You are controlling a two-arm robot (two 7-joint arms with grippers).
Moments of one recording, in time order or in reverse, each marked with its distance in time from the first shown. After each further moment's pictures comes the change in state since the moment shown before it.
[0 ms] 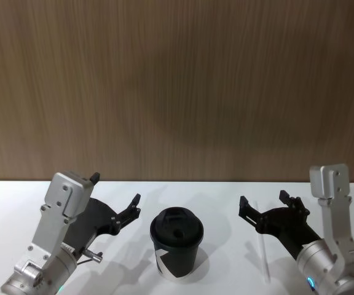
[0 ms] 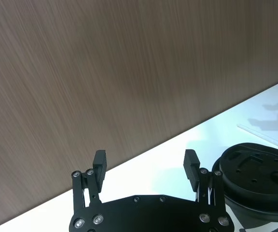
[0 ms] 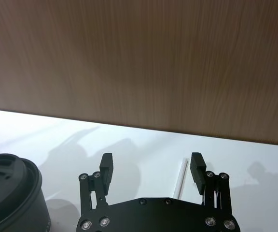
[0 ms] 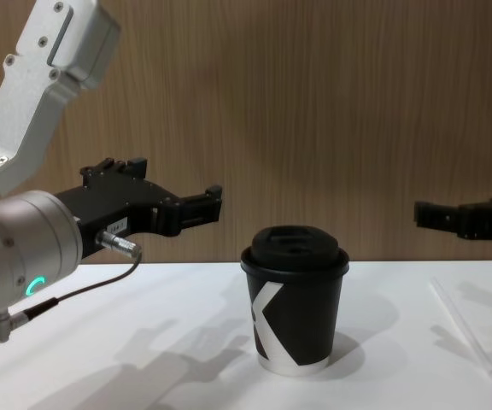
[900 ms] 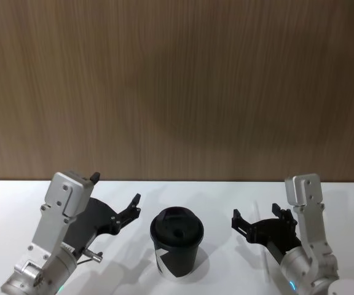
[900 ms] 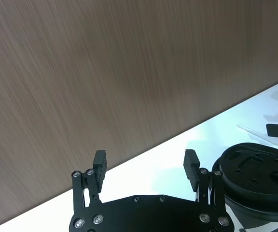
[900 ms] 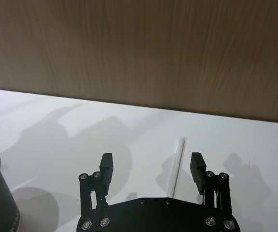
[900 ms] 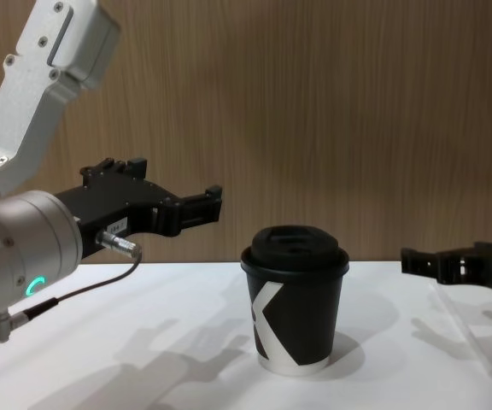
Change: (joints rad) left arm 0.000 0.000 0.000 0.000 0.000 0.000 0.000; right arm 0.064 -0.055 -0.031 0.158 -0.078 0.000 -0.045
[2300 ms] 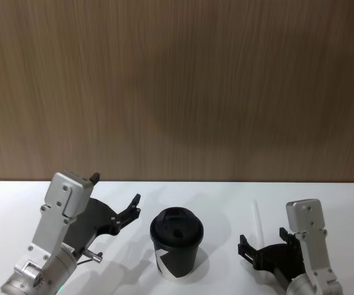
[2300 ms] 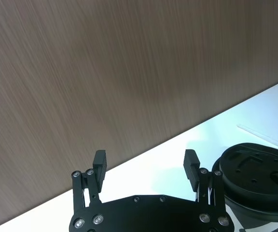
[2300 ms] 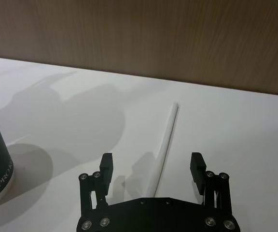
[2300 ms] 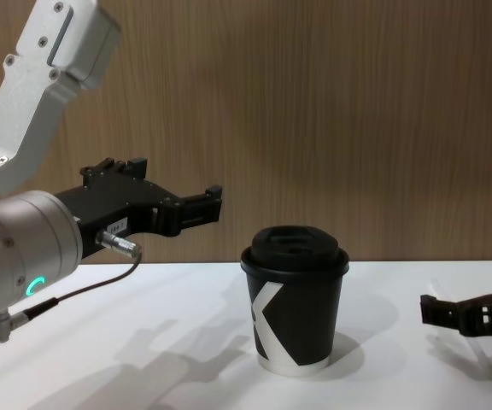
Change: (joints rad) left arm 0.000 0.000 0.000 0.000 0.000 0.000 0.000; right arm -0.099 0.008 0.014 -0.055 -0.062 0.016 -0.012
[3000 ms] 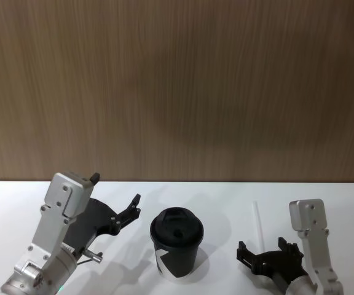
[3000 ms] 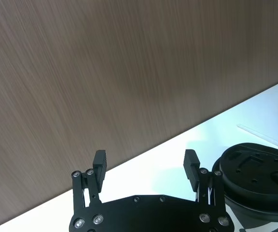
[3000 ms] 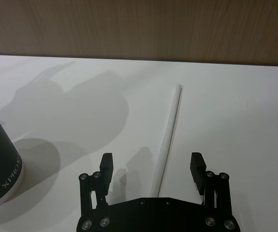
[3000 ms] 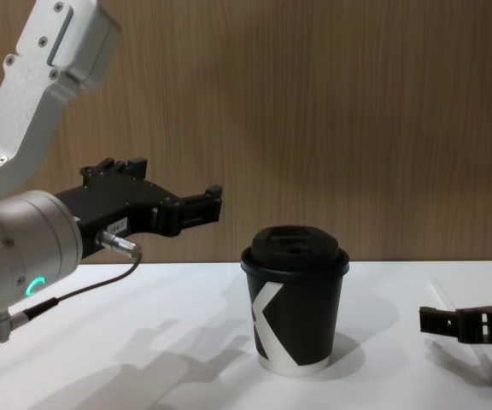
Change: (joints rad) left arm 0.000 0.000 0.000 0.000 0.000 0.000 0.000; right arm -0.019 -0.047 0.039 -0.043 0.043 0.119 -0.002
